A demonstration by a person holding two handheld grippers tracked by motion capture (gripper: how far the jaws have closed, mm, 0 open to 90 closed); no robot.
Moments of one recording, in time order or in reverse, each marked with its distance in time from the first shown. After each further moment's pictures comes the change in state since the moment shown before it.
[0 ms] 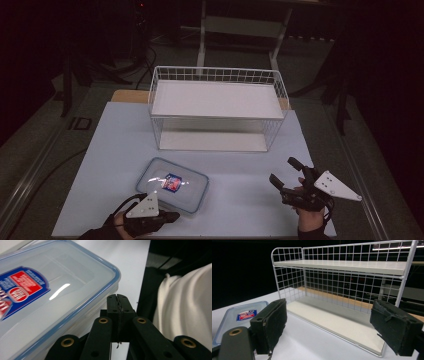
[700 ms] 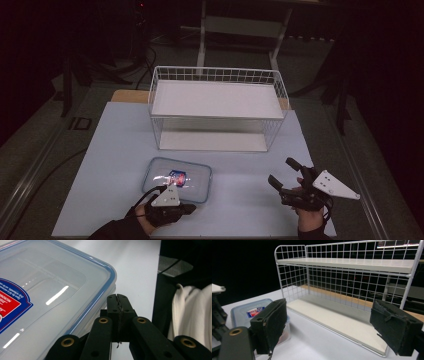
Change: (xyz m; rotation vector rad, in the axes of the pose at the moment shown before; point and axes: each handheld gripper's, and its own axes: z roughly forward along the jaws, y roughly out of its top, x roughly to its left) left arm 0.011 0.024 0.041 -0.003 0.024 -0.038; right arm 0.000 -0.001 0.002 0.017 0.030 -0.001
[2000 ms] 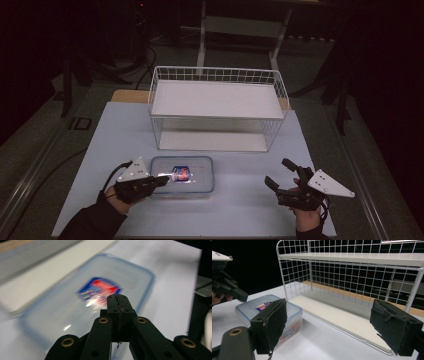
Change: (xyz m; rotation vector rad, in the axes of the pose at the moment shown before) left arm 0.056 -0.003 -0.084 -0.073 0.223 -0.103; right arm 0.003 -0.003 0.007 0.033 0.016 0.004
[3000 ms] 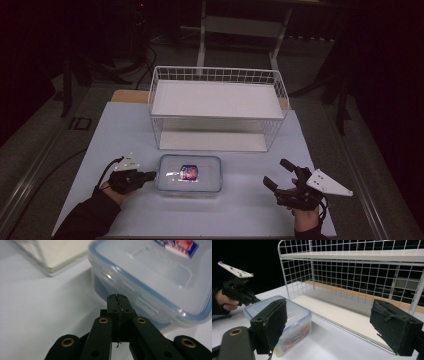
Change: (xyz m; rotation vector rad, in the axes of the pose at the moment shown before) left arm 0.042 -0.039 0.036 0.076 0.031 -0.104; right arm 0.000 -0.002 0.003 0.004 0.016 0.023
